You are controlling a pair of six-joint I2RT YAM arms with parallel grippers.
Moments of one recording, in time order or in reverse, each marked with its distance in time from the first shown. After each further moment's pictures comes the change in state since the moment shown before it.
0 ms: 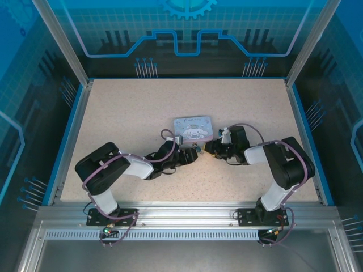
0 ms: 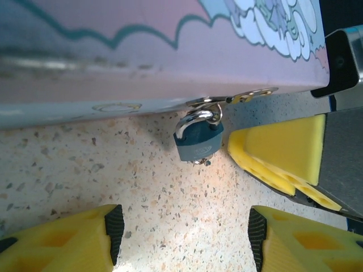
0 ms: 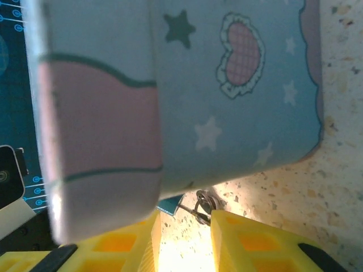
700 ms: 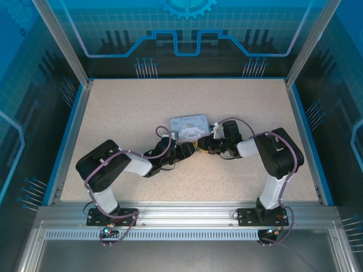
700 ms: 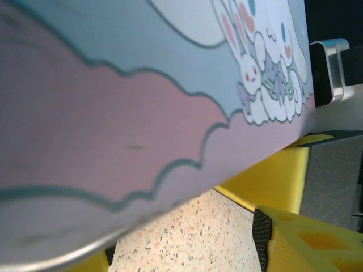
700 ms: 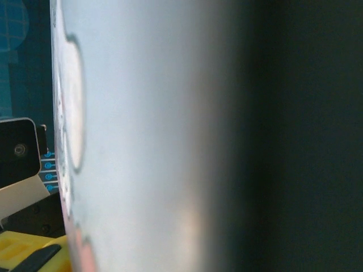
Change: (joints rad) left arm 0.062 0.020 0.000 0.064 0.022 -0.105; right arm 0.045 0.147 0.143 0.024 -0.105 -0.066
